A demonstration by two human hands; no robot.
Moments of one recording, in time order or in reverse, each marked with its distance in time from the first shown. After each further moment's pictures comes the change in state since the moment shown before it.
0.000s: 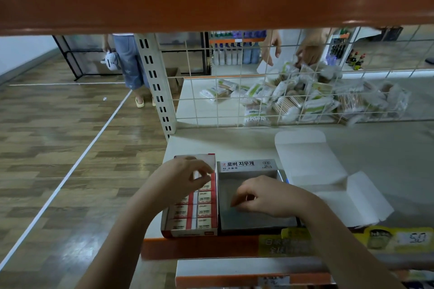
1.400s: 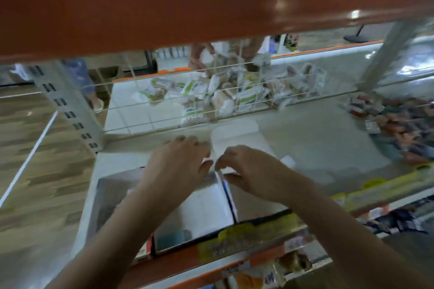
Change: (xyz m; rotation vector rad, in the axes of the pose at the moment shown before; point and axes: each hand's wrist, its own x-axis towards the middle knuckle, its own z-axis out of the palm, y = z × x) left_hand 0.066 0.122 -0.012 0.274 0.171 0.191; right_hand -0.064 0.050 -0.038 -0.212 0.492 0.027
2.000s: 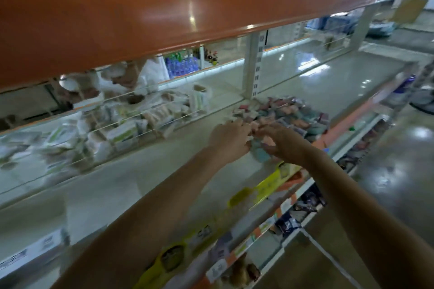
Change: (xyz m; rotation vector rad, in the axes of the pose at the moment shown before) left_hand 0.227 0.296 0.070 -0.071 -0.026 0.437; right_hand -0.197 0.276 -0.095 -0.117 0.193 0.630
